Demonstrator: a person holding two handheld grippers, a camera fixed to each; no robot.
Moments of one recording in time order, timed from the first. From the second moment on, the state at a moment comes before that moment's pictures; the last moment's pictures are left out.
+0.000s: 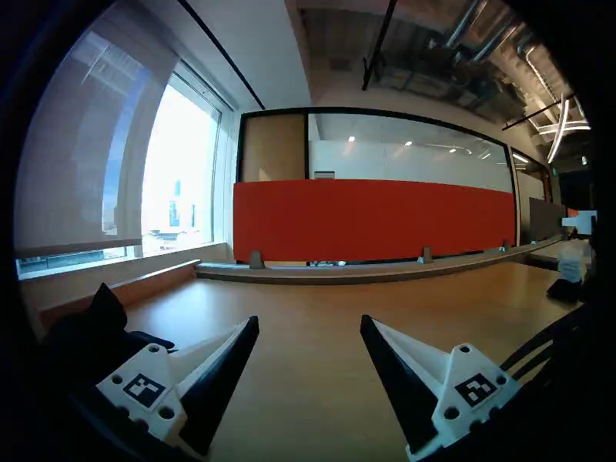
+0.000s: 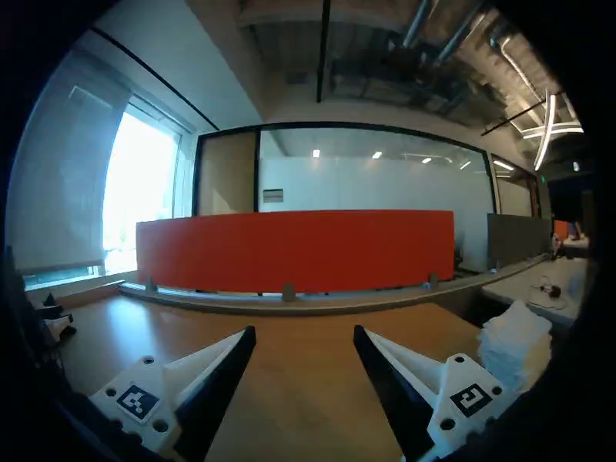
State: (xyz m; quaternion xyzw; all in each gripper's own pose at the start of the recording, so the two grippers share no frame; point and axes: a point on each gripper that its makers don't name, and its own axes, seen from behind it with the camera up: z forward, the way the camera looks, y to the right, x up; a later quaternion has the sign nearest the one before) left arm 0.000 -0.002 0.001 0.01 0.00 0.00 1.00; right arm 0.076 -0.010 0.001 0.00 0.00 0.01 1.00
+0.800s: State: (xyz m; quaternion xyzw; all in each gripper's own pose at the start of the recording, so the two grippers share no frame) left arm 0.000 -0.002 0.001 0.01 0.00 0.00 1.00; right arm 0.010 0.010 0.002 0.01 0.00 0.06 1.00
